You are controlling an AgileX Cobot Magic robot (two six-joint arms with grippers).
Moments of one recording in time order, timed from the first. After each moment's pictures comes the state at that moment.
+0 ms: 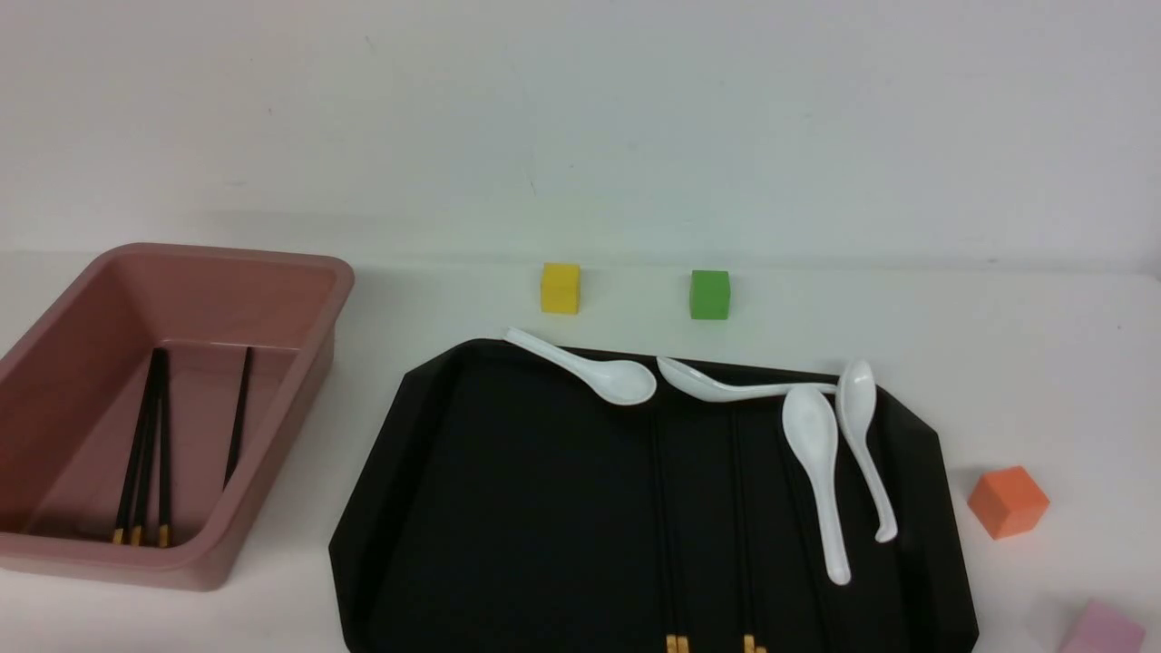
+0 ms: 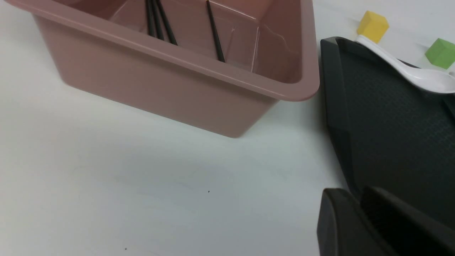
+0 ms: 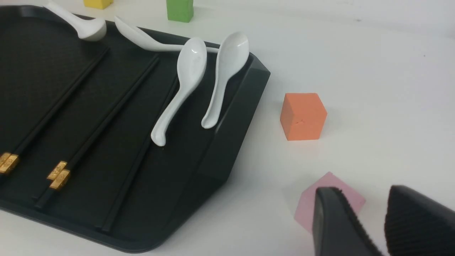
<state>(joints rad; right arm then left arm) 0.12 -0.01 0.02 -0.03 0.37 0.01 -0.08 -0.01 0.03 -0.06 0.39 -0.31</state>
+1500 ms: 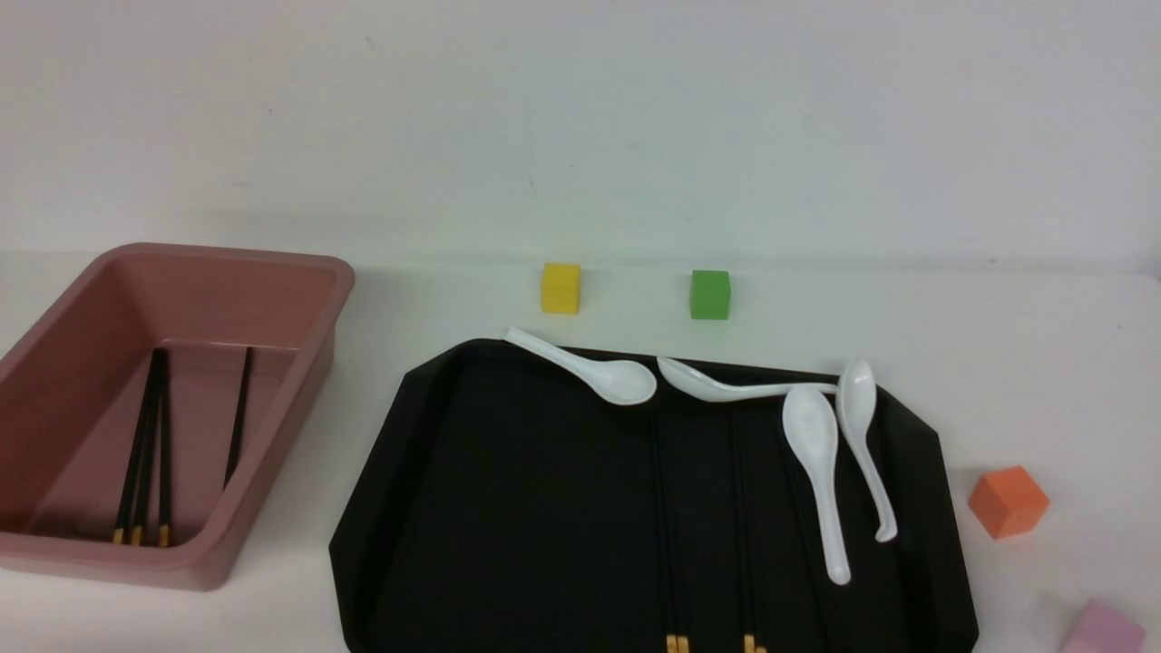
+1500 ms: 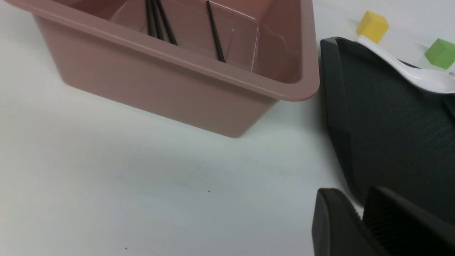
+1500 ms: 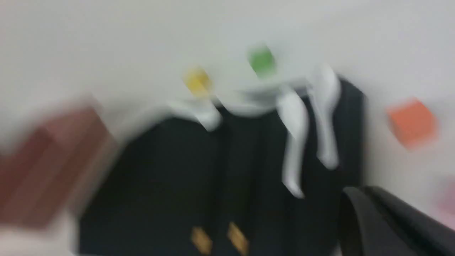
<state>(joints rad) 0.12 0.28 -0.40 0.26 0.66 0.24 -0.08 -0.01 0.03 -0.06 0.39 -0.31</state>
